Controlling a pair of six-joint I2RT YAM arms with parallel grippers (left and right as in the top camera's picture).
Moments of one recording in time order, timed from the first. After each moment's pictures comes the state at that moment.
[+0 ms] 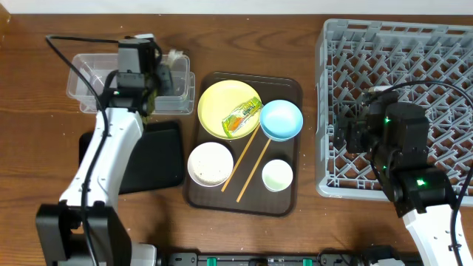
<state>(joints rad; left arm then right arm) -0.04 1.58 1.21 -0.43 -0.10 -0.15 0.14 1.00 0.87 -0.55 0.00 0.09</state>
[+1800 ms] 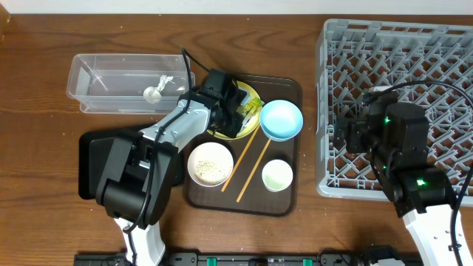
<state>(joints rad) -0.38 1.96 1.21 -0.50 0.28 0.06 0.14 1.00 0.87 -0.56 0.00 0.09</state>
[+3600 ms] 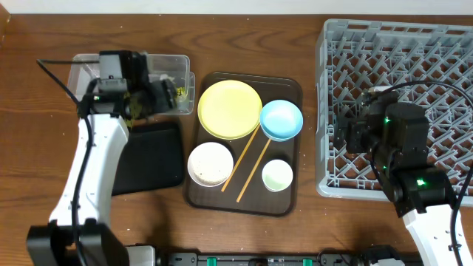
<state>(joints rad) 0.01 1.50 1.21 -0.73 0.26 -0.26 0.14 1.00 0.87 -0.56 0.00 0.09</state>
